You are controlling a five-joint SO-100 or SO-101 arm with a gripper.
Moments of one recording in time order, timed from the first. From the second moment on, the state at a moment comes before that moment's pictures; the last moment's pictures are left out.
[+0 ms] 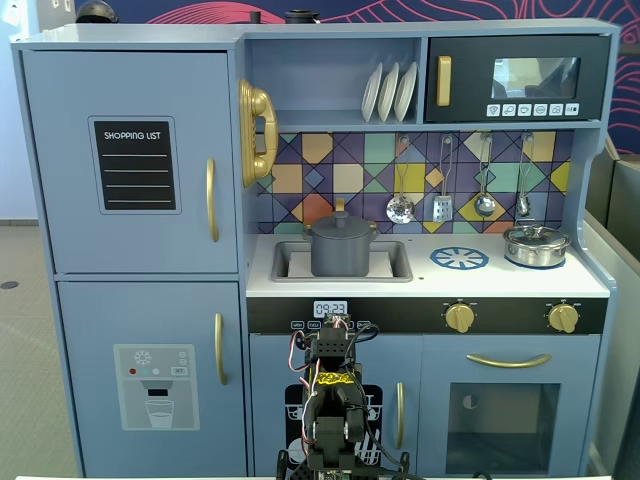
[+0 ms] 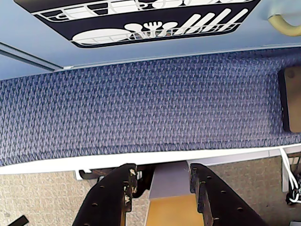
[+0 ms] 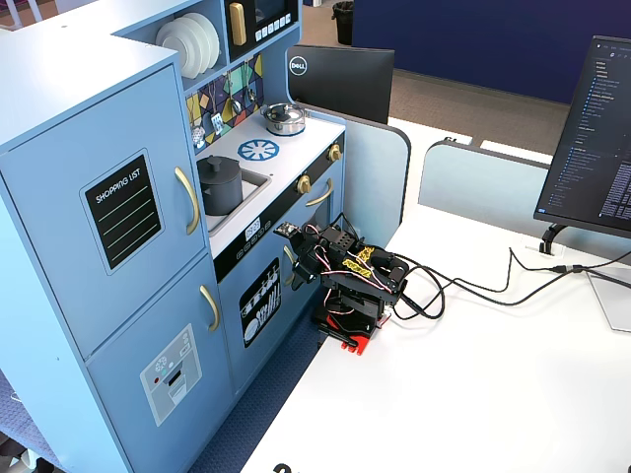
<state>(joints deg) 0.0 182.5 171.1 77.9 -89.3</state>
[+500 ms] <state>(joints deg) 4.7 182.4 171.1 76.6 -87.8</state>
